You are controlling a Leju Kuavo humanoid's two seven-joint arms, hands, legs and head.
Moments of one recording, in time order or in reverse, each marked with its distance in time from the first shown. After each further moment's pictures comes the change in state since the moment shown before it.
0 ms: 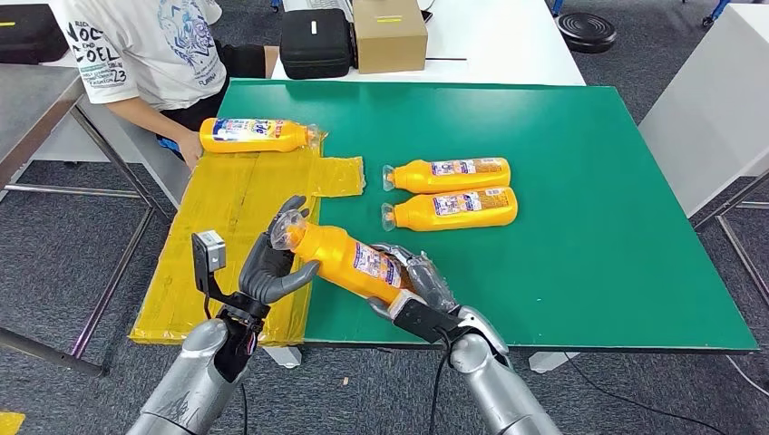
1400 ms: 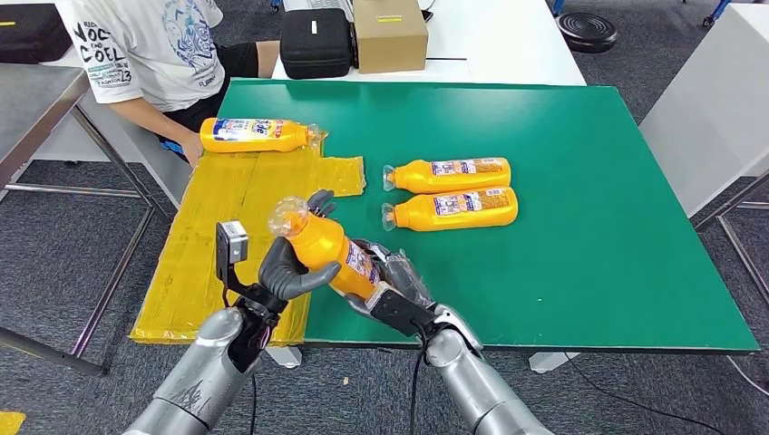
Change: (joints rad) left arm -0.059 -0.022 -0.083 0.044 -0.006 -0.072 0.032; right arm -0.075 0.071 0.049 0.150 -0.038 -0.032 -0.009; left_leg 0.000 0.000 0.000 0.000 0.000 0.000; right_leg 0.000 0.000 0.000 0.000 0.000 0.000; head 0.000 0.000
